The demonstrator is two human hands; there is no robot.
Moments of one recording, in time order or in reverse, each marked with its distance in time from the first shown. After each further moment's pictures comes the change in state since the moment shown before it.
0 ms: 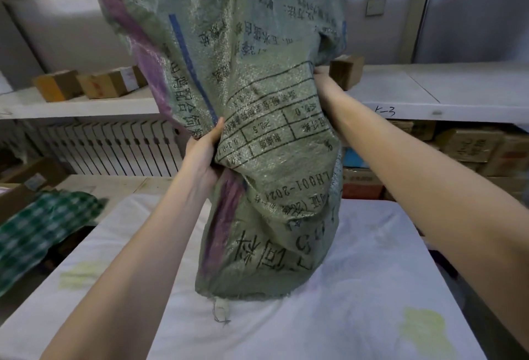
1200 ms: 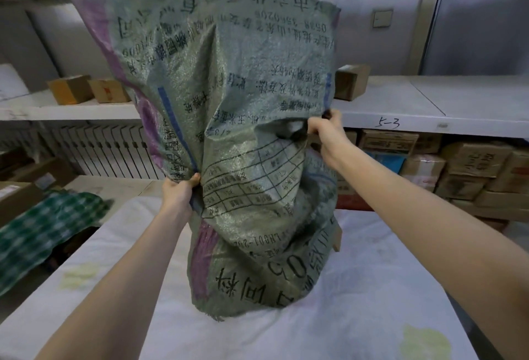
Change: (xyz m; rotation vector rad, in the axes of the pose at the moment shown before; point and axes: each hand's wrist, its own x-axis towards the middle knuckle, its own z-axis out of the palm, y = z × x) left_hand 0.002 -0.029 -0.065 0.241 0.356 0.109; right_hand 0.011 0.074 -0.022 0.243 0.120 0.134
